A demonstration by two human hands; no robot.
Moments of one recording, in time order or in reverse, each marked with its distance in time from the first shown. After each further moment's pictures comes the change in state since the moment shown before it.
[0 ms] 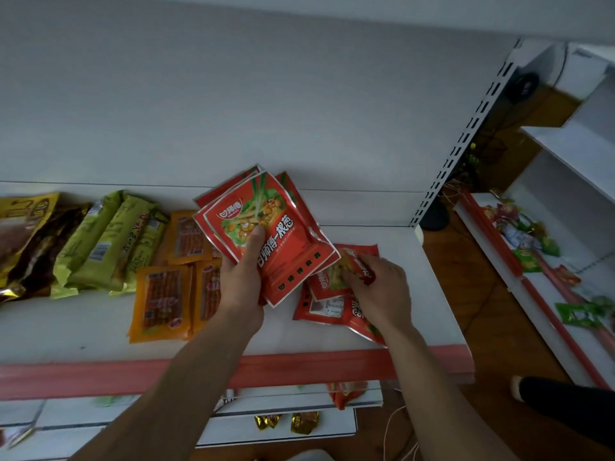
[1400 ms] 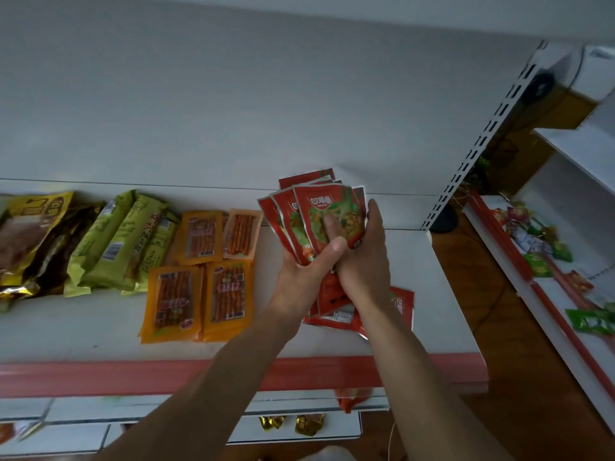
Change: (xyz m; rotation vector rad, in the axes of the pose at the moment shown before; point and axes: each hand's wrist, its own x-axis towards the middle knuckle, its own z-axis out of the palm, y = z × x) left_hand -0.020 -0.009 0.032 0.324 -0.446 0.211; right_hand 0.003 -0.095 -0.006 0.501 0.100 -0.042
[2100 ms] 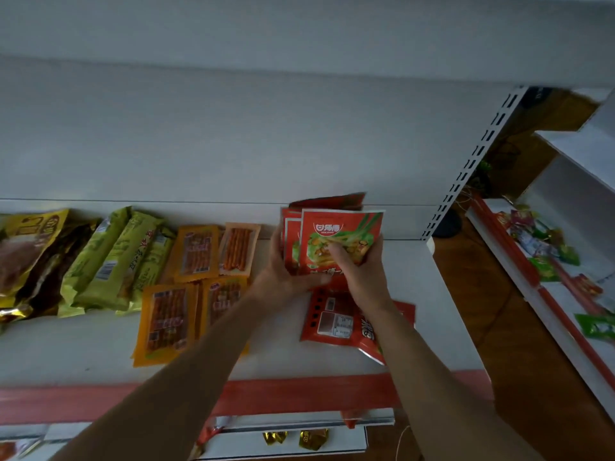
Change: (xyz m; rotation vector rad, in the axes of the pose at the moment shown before) left_hand 0.059 -0.027 -0.048 0.253 -0.140 0.063; right_hand 0.030 0.048 -0.001 0.265 -0.167 0.071
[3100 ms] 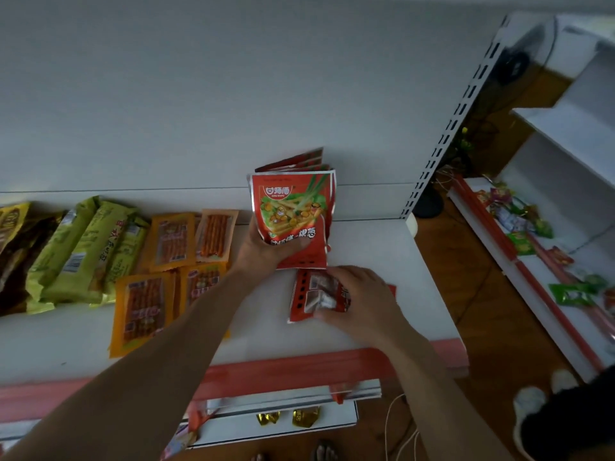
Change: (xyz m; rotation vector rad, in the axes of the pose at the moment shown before) left_hand 0.014 0.002 0.007 0.006 0.160 -0.098; right_hand -0.056 0.015 -0.049 -0.921 -0.329 -0.133
